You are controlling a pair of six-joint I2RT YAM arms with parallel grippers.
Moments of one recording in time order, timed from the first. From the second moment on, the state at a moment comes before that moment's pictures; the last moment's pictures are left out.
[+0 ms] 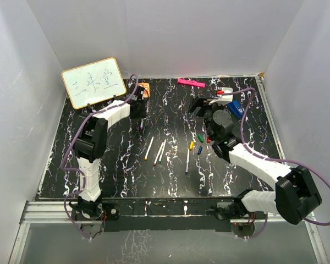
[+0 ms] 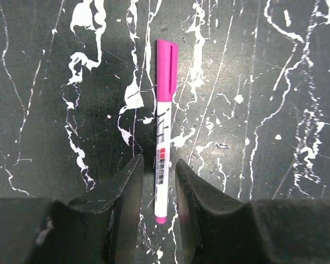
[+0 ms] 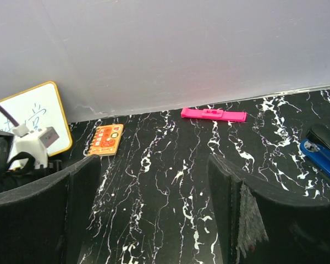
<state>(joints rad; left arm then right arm) -0.38 2.09 1.52 -0.42 -0.15 -0.35 0.56 1.23 0.73 0.62 0.46 0.23</state>
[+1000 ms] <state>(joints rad) -0.64 1.69 1.12 -0.48 -0.10 -0.39 0.39 1.29 0.72 0.28 0.48 0.43</state>
